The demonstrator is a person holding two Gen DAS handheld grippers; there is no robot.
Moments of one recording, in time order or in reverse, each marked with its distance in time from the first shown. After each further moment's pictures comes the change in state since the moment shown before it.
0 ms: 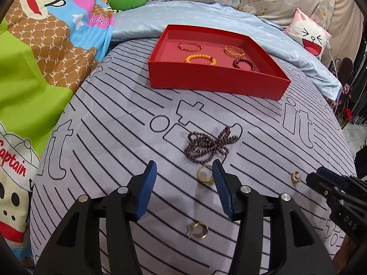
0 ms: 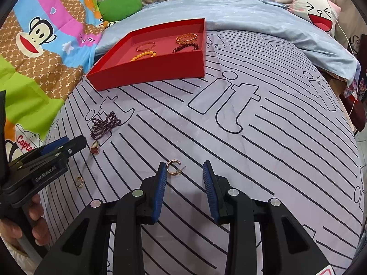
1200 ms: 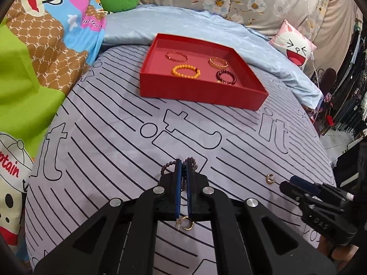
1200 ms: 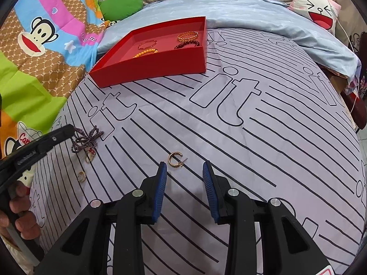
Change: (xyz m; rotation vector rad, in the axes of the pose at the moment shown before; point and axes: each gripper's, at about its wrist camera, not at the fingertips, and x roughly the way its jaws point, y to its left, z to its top) left arm -0.030 0.009 0.000 -0.032 -0.032 -0.146; right arm -0.003 -0.001 -0.010 0.003 0.007 0.014
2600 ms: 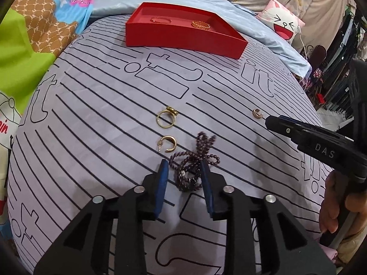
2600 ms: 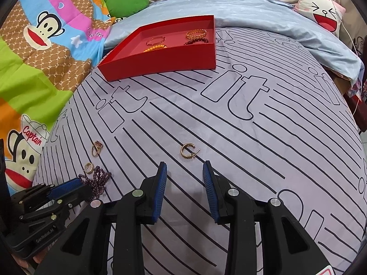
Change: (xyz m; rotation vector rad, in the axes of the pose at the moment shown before) left arm -0.001 -0.013 -0.068 0.055 0.141 -0.060; right arm -0.003 0.012 -0.007 -0.026 0.007 0.013
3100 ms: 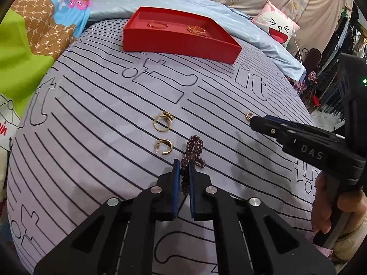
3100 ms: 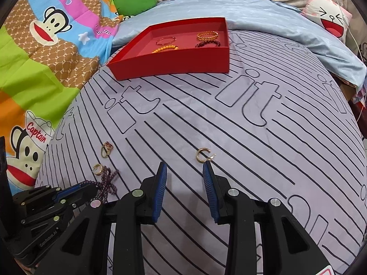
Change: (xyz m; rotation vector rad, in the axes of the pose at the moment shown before) left arm -0.014 0.005 0.000 -0.010 -0.029 -0.030; right arm 0.003 0.021 0.005 -0.045 0.006 0.031
